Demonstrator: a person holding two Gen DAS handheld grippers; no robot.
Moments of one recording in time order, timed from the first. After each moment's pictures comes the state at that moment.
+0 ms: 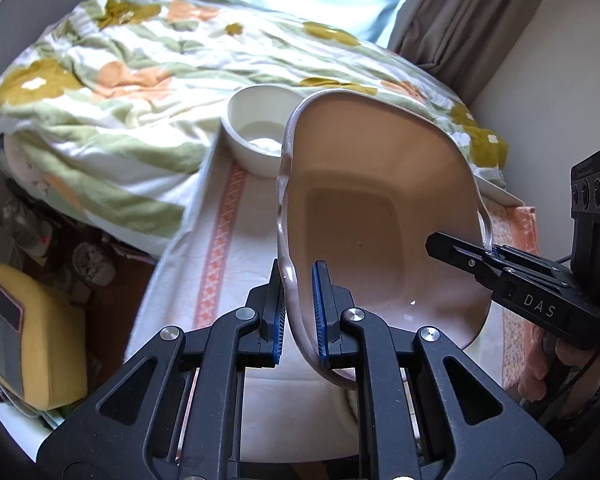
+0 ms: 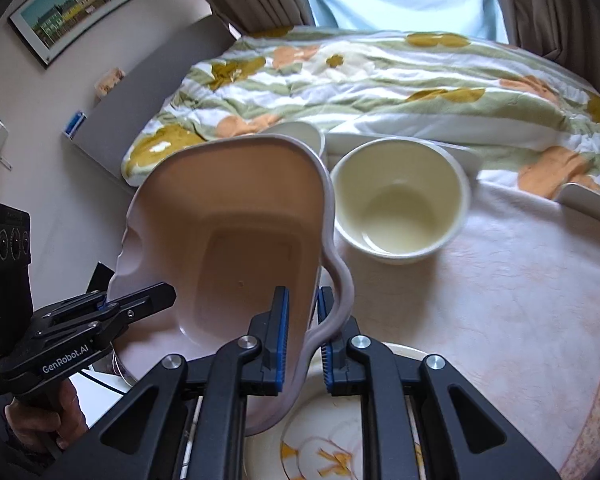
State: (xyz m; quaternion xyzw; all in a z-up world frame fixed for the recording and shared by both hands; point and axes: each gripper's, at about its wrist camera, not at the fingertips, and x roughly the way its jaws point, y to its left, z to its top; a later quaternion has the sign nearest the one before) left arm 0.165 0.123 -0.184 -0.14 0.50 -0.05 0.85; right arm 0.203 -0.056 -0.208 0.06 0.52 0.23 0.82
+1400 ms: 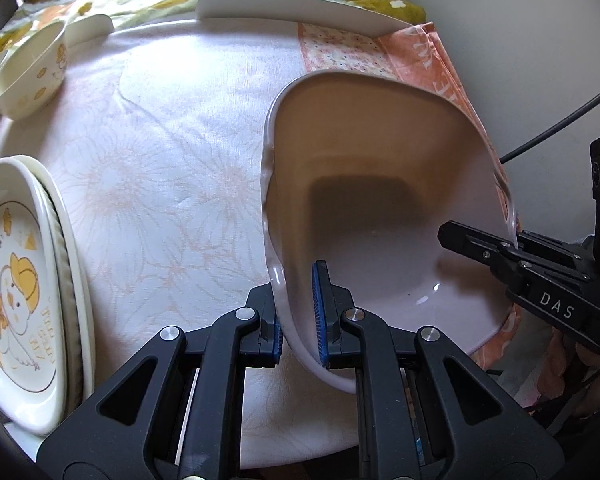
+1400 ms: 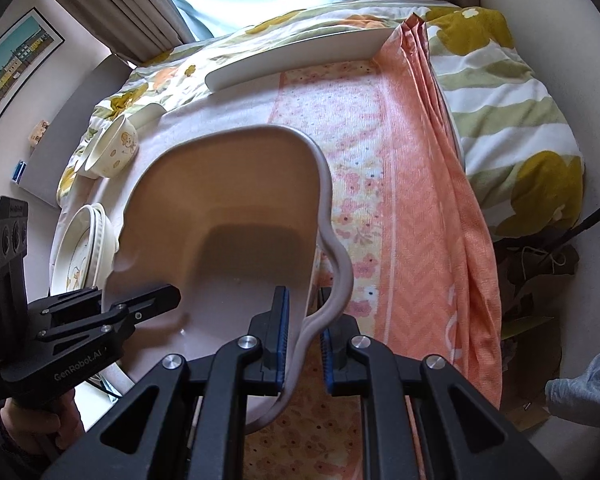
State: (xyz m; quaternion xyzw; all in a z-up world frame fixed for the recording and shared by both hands) left arm 0.142 -0.252 -0.279 -0.04 0.57 -0.15 0.80; right arm 0.103 -0.401 -0.272 0.11 0.54 0.12 0.82
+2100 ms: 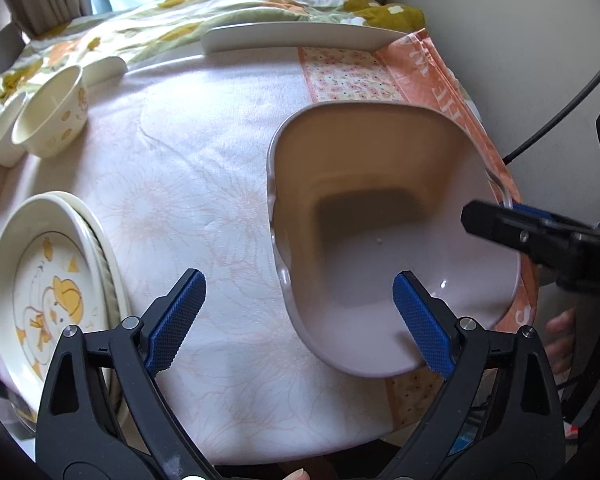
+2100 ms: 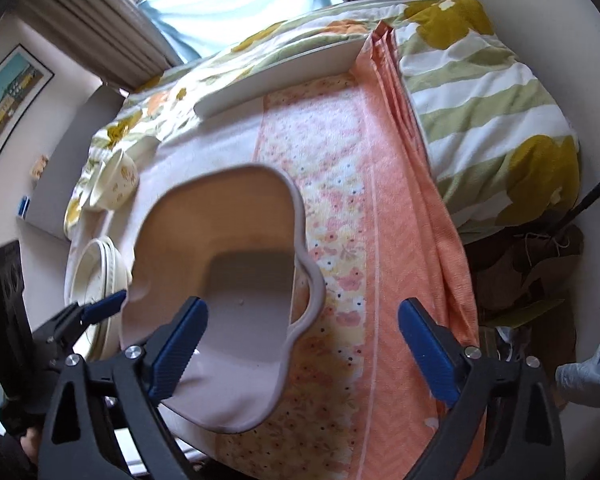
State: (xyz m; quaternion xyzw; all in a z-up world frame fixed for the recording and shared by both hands) left arm 0.129 -0.254 -0.255 0.02 0.54 -0.13 0.83; right arm 0.104 -0.420 -0.258 0.16 0.53 0.10 0.83
